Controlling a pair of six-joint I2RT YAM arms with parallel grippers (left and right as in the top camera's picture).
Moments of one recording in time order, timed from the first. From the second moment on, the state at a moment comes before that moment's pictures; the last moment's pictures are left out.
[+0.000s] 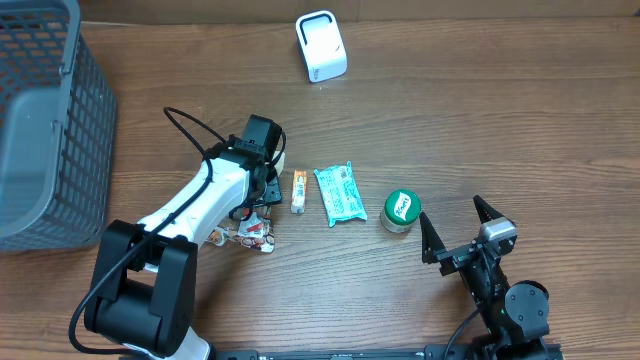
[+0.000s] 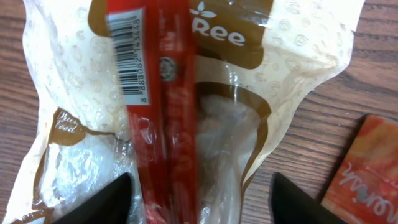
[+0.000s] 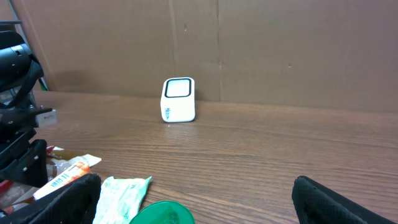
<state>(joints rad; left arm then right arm) -0.33 1.76 1.08 -0.73 -0.15 -0.53 0.23 0.01 0.02 -0.03 -0.08 0.07</state>
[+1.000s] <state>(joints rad) -0.32 1.76 1.21 -0.98 -0.20 -0.48 0.23 0.01 0.02 -0.03 -0.08 0.07</state>
